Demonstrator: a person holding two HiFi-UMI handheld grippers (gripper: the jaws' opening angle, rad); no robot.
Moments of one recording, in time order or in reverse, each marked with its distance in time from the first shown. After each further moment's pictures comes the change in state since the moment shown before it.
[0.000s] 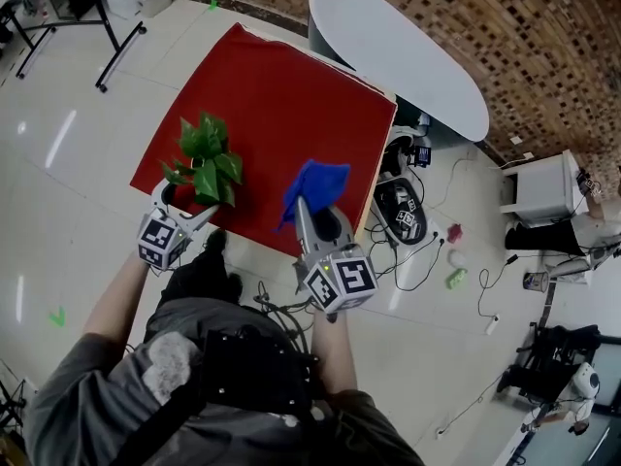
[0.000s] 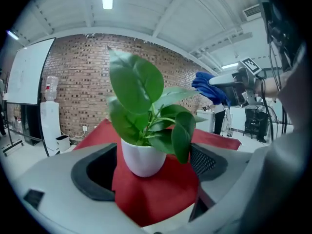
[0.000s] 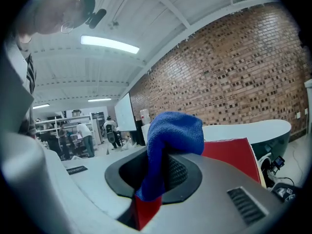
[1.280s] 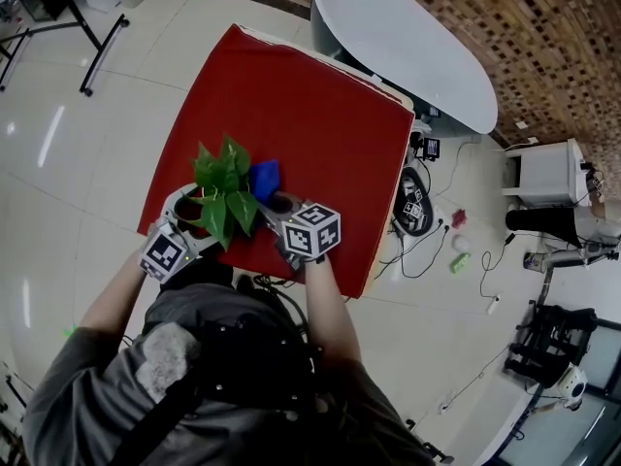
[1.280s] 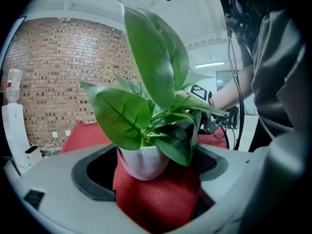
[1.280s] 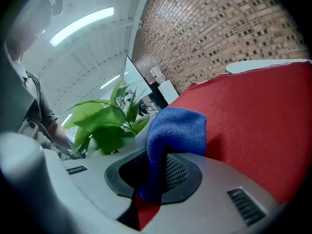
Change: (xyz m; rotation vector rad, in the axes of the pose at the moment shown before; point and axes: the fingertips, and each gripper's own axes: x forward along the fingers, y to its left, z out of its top) left arm 0.053 0.066 -0.054 0.152 0.001 -0.316; right arm 0.215 0.024 -0.220 0.201 0.502 0.367
